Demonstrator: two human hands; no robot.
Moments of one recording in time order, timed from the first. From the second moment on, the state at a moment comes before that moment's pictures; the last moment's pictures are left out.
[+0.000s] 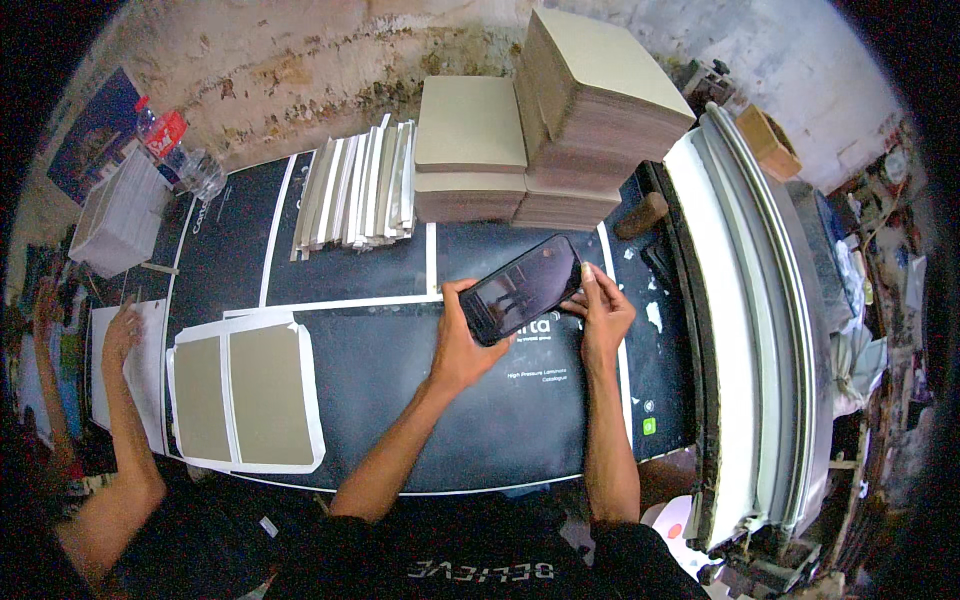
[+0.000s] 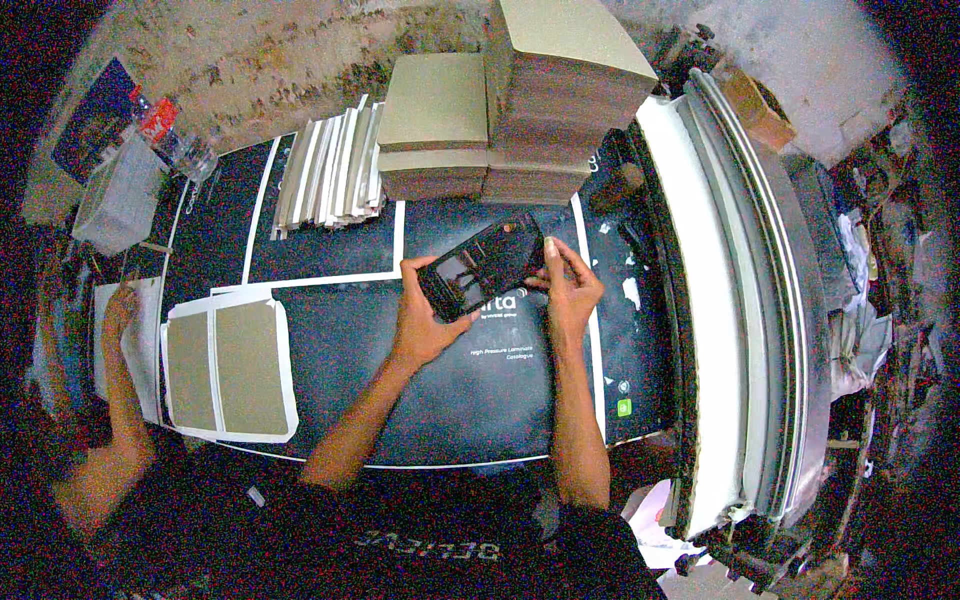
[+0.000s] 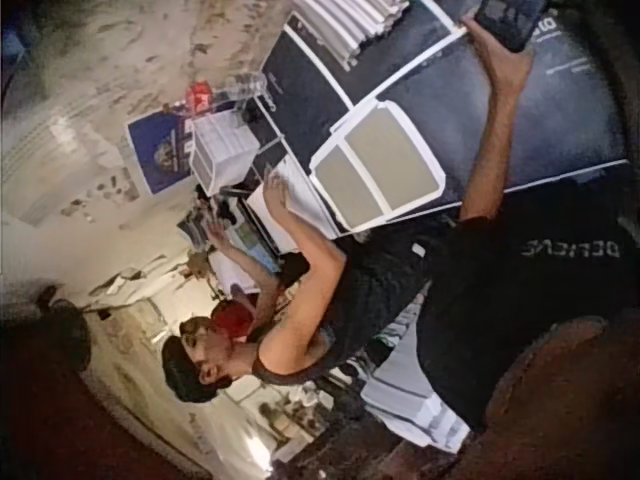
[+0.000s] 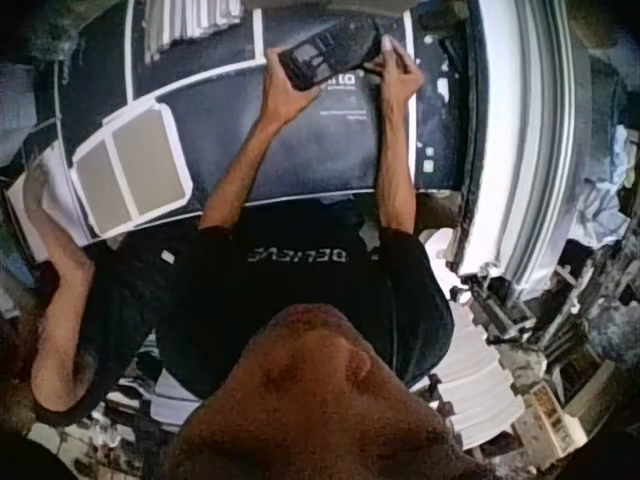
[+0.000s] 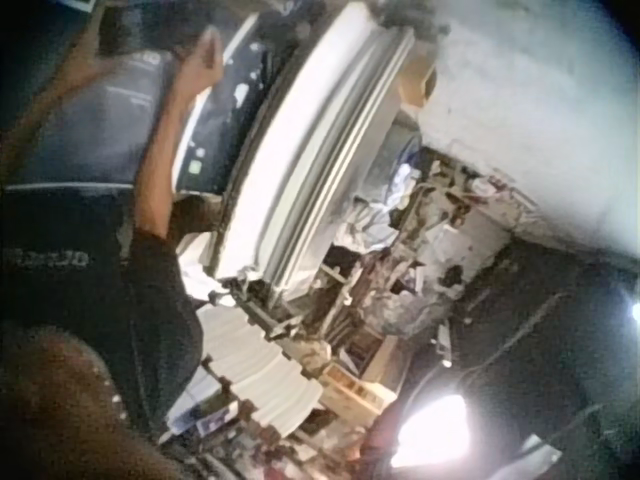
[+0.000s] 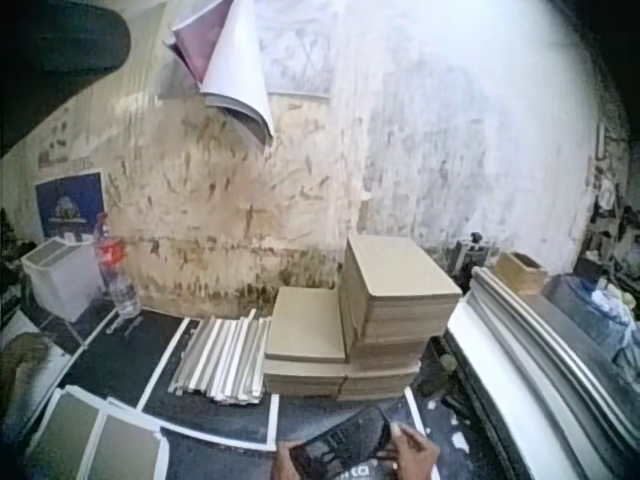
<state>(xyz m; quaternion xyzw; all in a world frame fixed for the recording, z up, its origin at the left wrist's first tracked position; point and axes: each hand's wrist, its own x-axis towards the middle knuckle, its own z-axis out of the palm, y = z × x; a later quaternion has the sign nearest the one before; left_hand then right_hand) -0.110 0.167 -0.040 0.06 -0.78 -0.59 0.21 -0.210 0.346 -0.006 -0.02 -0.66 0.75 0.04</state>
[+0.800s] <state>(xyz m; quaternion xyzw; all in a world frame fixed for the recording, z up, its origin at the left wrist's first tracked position) -0.100 -0.012 0.019 0.30 -0.67 -0.35 0.58 -0.222 0.354 -0.033 0.08 -0.72 0.69 0.03</state>
